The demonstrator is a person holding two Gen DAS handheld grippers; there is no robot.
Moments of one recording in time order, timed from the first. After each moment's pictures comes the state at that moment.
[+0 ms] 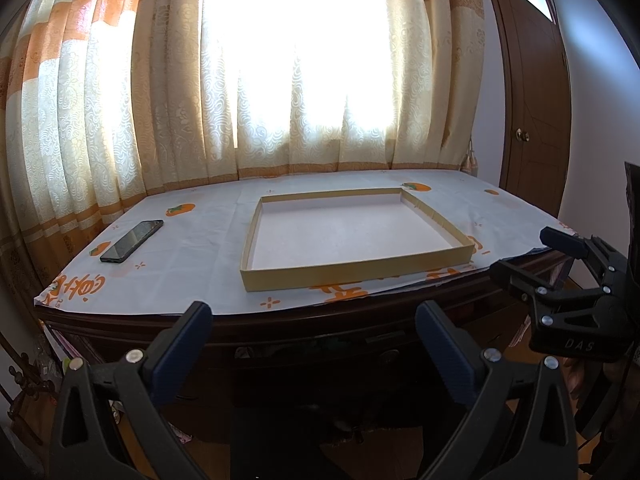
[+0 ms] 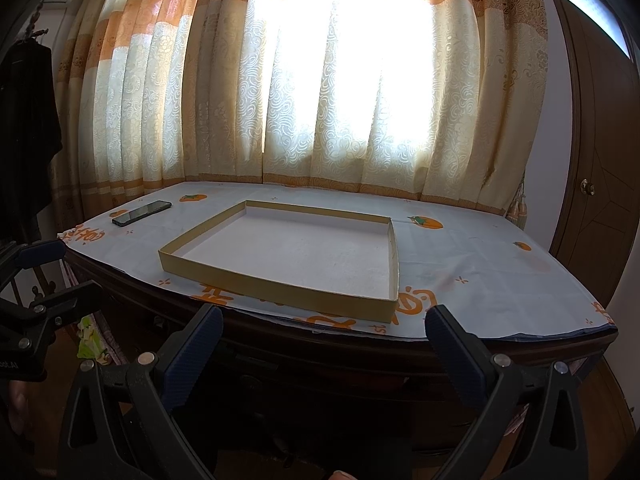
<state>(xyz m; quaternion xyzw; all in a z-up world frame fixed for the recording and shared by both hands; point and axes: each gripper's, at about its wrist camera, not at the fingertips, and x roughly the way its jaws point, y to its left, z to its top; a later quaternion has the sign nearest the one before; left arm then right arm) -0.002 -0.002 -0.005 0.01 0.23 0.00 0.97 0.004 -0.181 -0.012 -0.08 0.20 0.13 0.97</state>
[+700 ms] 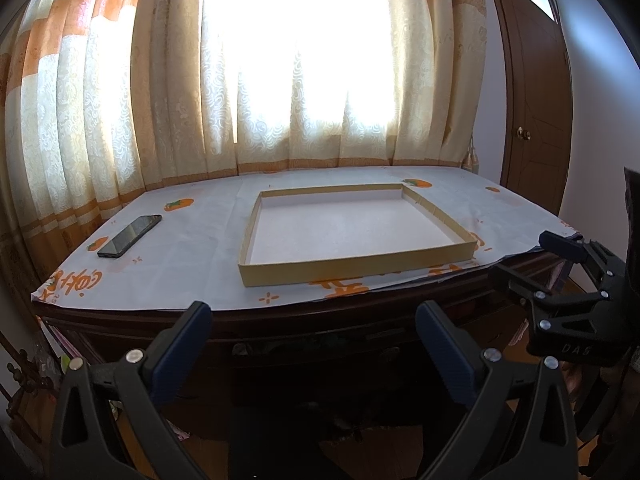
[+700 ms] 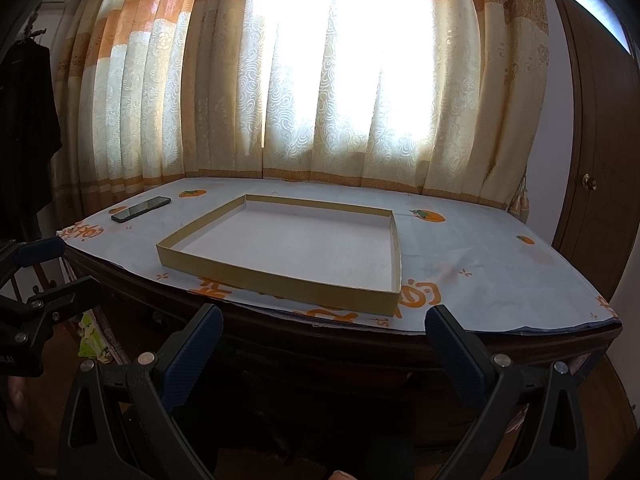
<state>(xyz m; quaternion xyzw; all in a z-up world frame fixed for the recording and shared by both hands) 0.002 -0.006 -0.014 0.01 0.23 0.00 0.97 0.009 -0.182 -0.020 -0.07 0.21 0.13 0.97</state>
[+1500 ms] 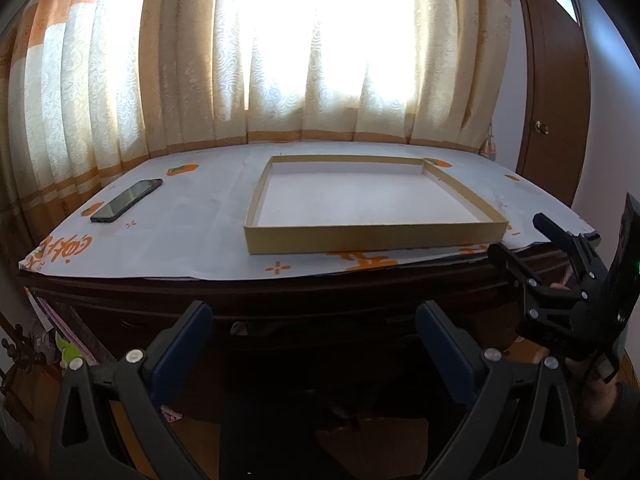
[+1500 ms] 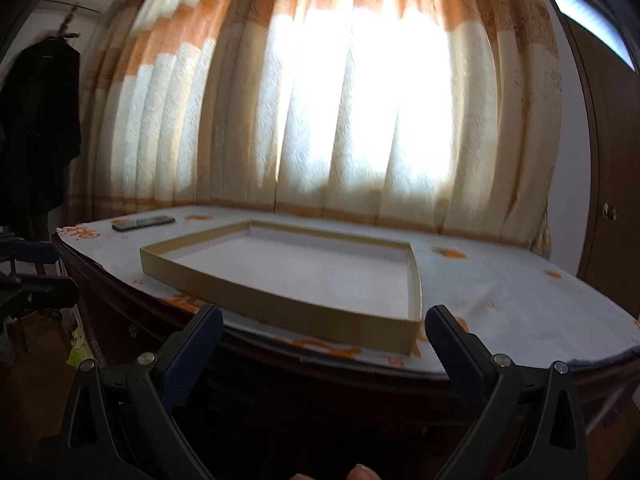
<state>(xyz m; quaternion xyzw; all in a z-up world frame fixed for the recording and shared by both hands) 0.029 0.010 -0.045 -0.01 0.27 0.01 0.96 0.043 -0.187 -0.069 -0.08 0.09 0.18 0.98</state>
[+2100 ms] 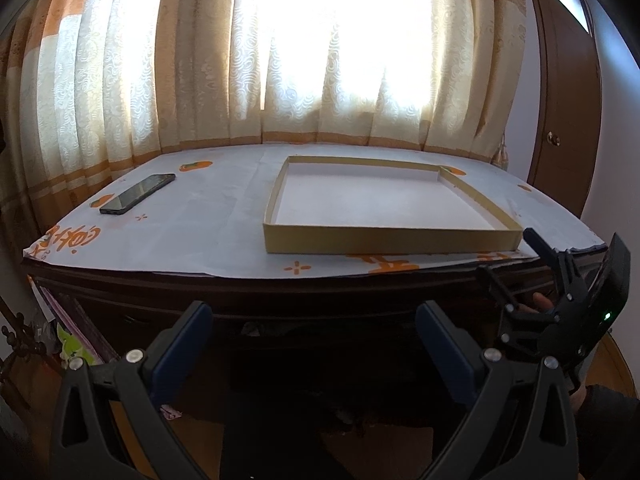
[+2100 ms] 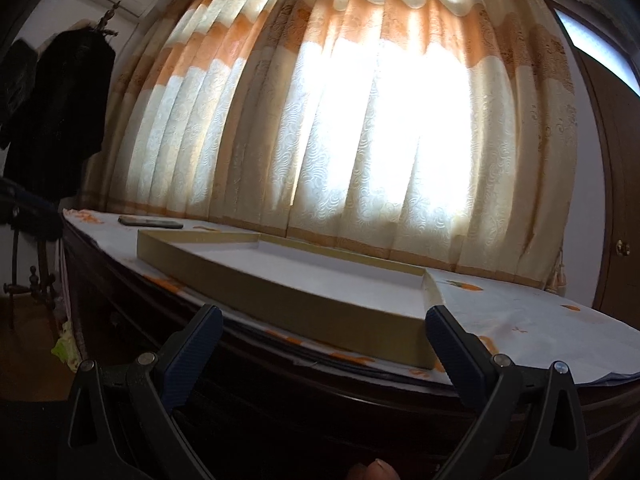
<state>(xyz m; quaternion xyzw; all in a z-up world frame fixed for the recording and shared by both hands) 0.030 0.023 -0.051 -0.03 0.26 0.03 0.96 0.062 -0.182 -0.107 -0.11 0.02 0.21 0.97</state>
